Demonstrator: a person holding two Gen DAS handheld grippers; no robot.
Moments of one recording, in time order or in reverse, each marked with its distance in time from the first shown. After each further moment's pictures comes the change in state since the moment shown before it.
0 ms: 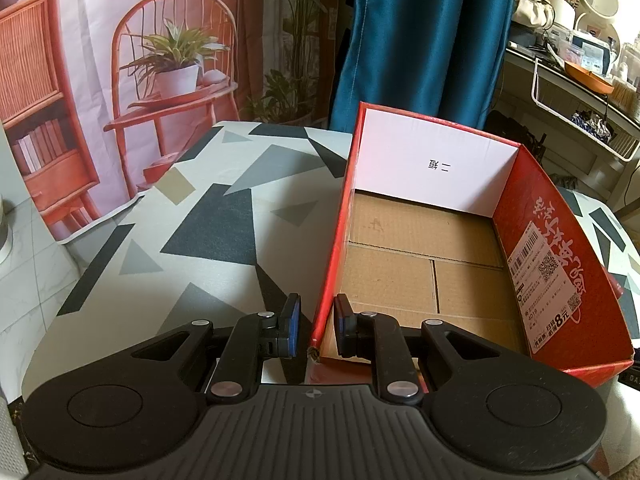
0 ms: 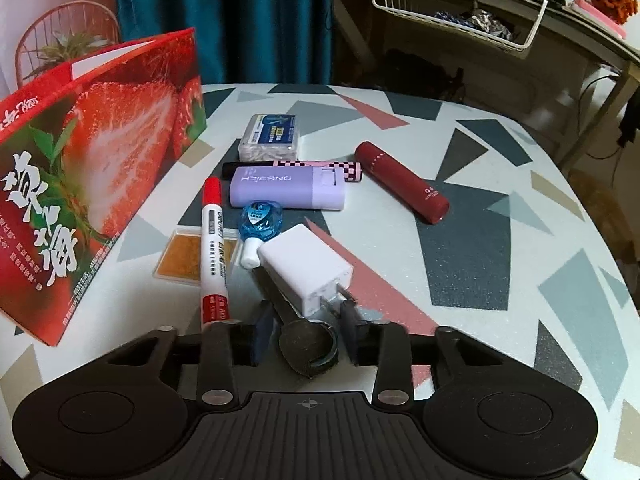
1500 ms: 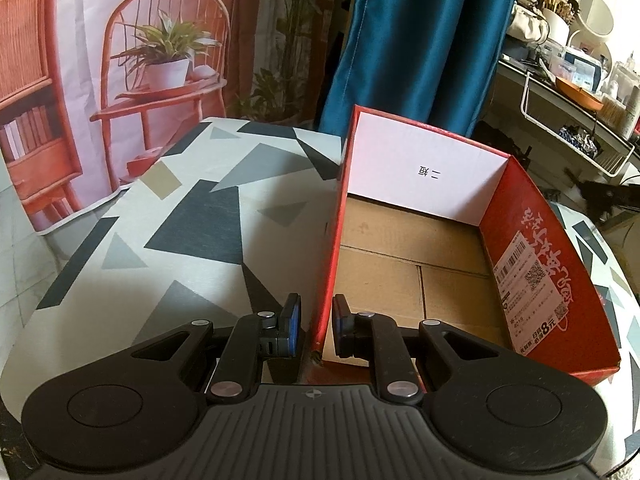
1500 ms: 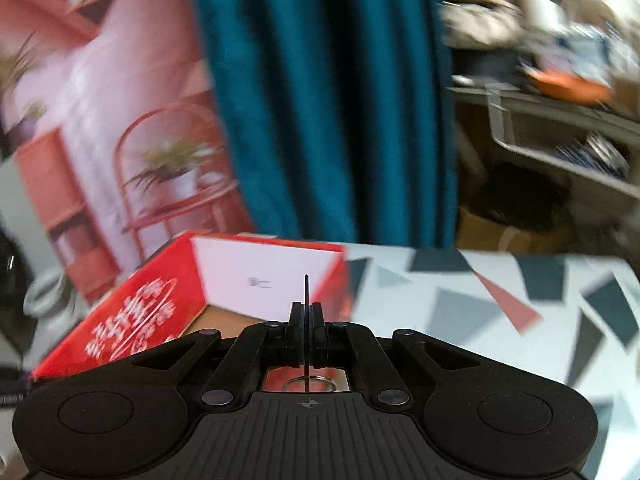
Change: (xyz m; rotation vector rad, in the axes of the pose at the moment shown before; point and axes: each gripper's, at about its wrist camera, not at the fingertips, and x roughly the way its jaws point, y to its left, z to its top) left arm 0.006 0.012 -0.002 -0.038 -0.011 -0.074; right arm -0.038 0.066 0.168 -0.063 -0.245 0.334
